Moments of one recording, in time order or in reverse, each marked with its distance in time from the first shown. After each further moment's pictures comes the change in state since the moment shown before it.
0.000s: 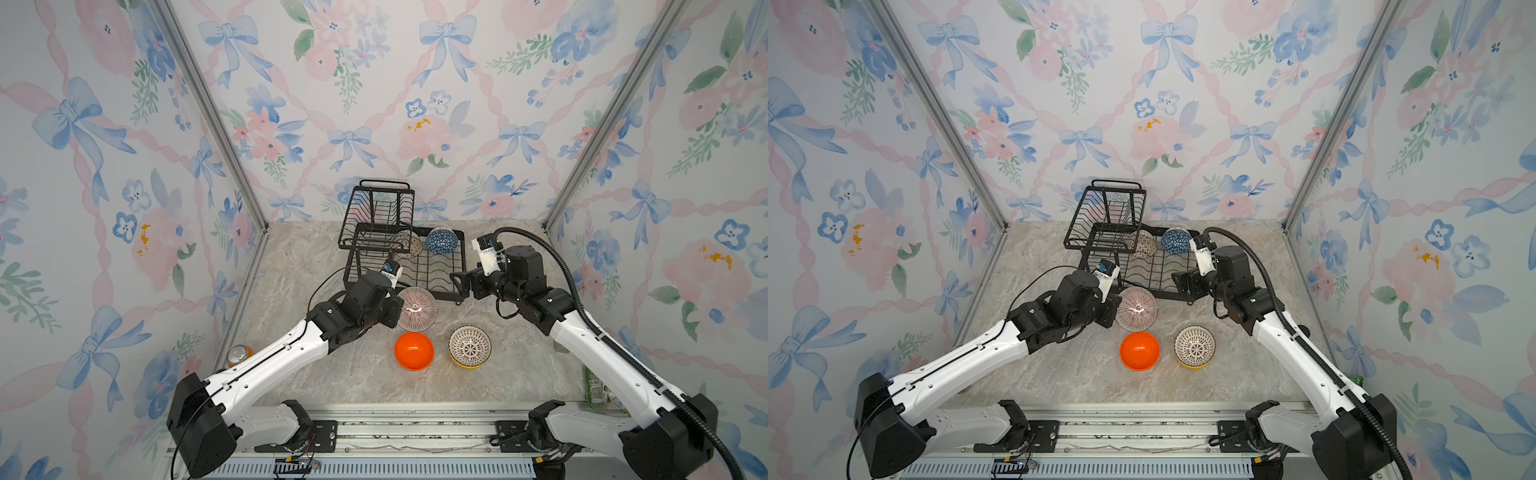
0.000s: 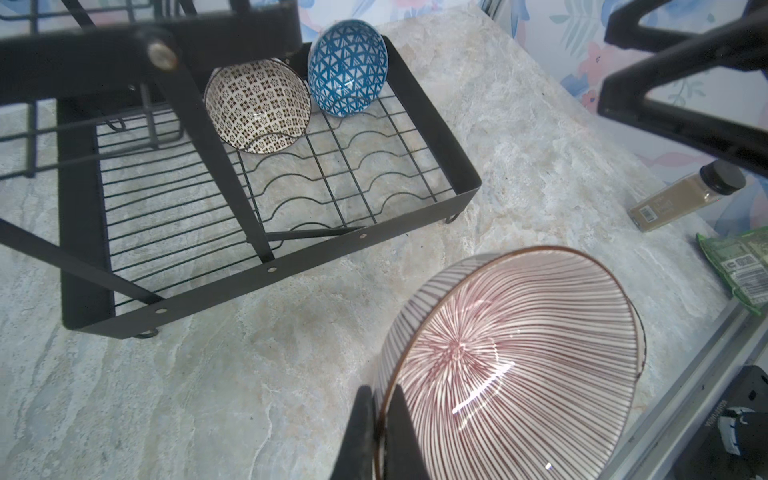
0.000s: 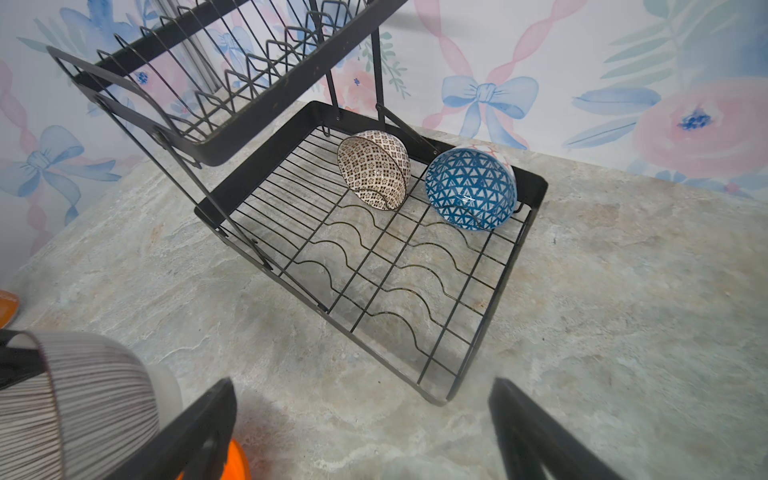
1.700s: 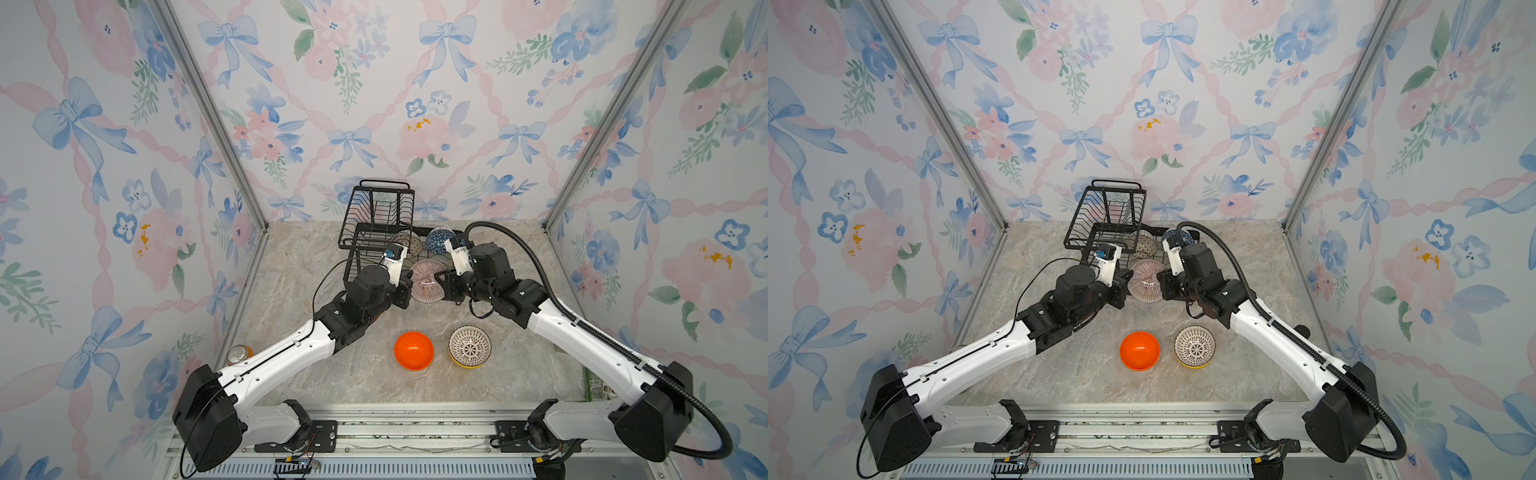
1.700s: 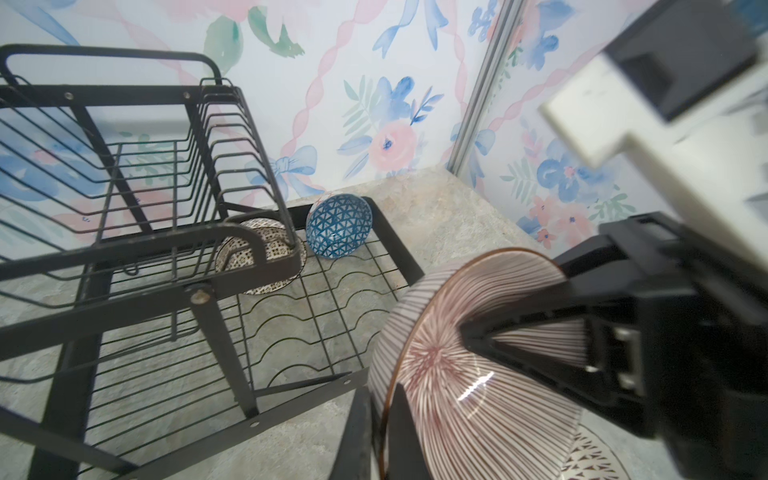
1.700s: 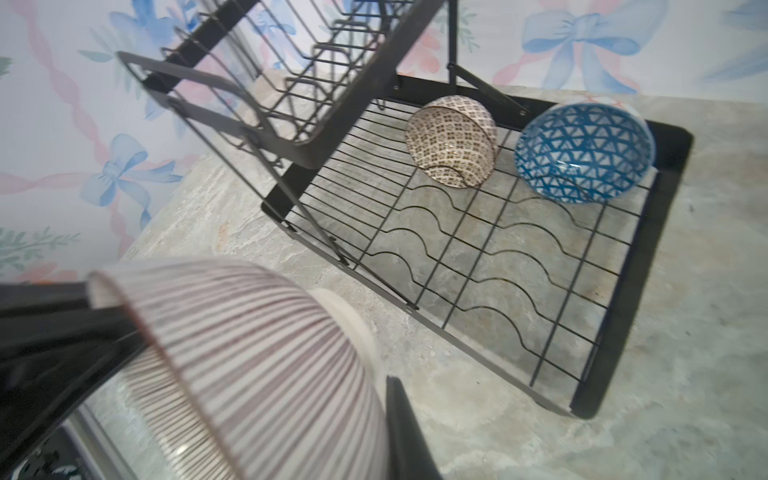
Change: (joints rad) left arm -0.009 0.050 -0.039 0.443 -0.039 0.050; right arm 0.191 0.164 0.123 -0.036 0.084 0.219
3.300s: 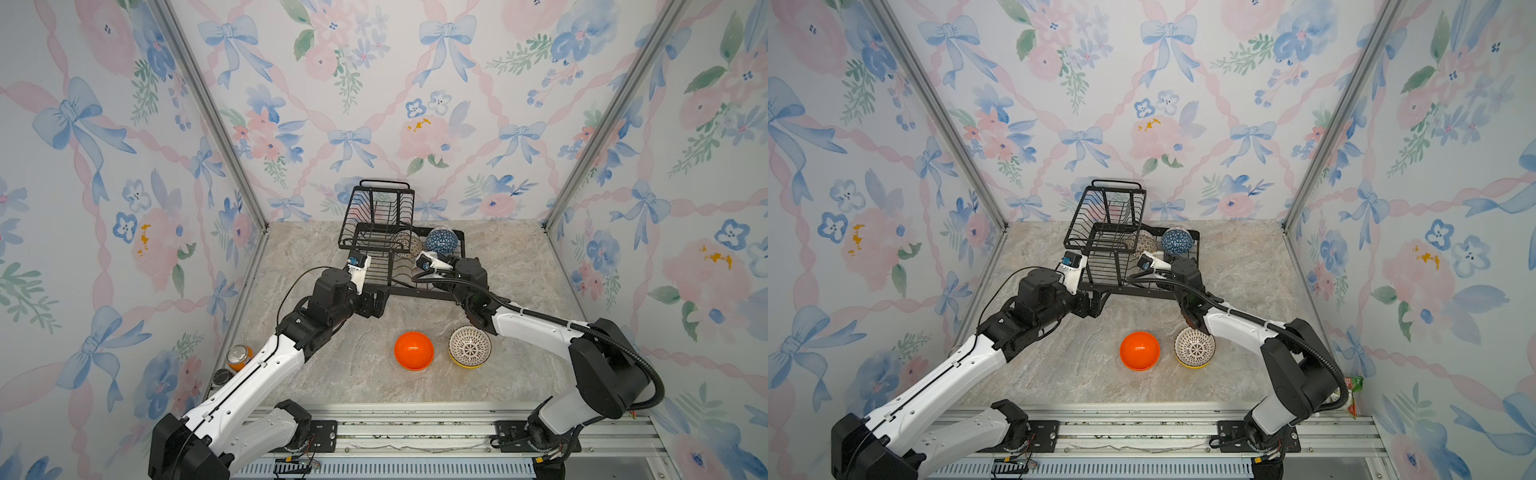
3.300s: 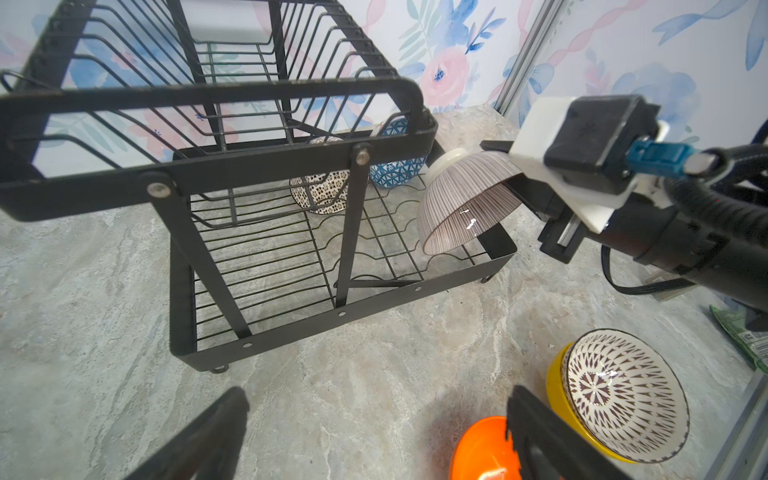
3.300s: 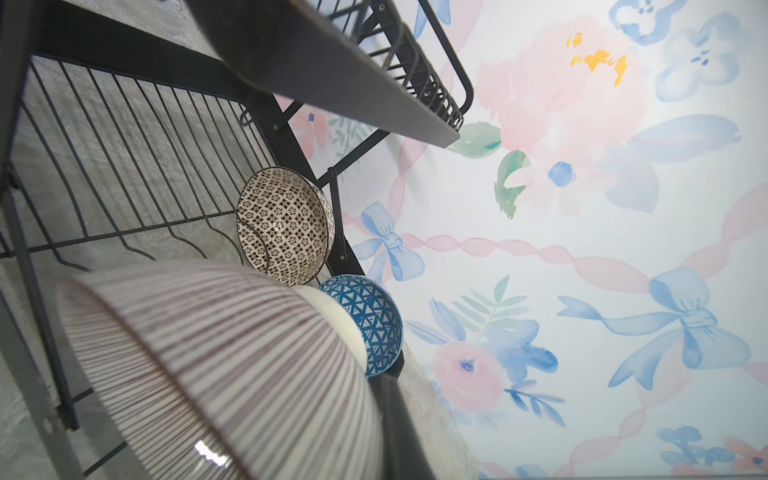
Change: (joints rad) left arm 0.253 -0.219 -0.121 -0.270 0.200 0.051; right arm -0.005 0.247 -0.258 0.868 0.369 -1.148
